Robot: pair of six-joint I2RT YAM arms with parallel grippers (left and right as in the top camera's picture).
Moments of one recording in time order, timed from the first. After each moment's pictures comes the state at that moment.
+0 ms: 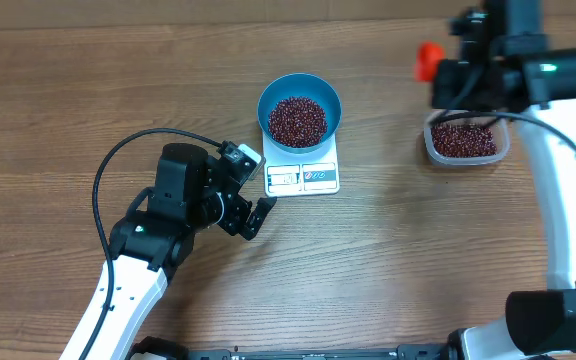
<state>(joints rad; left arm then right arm) -0.30 1.13 0.84 -0.53 0.33 0.23 0.03 1.69 1.83 -1.20 -0.14 0.12</state>
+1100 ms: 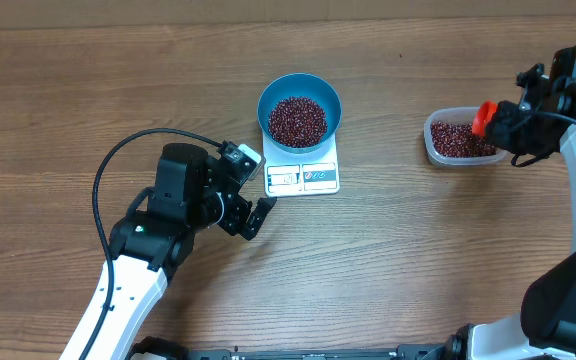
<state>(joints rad) -0.30 1.13 0.84 -0.53 0.33 0.23 -0.27 1.69 1.49 -1.05 -0.21 0.06</state>
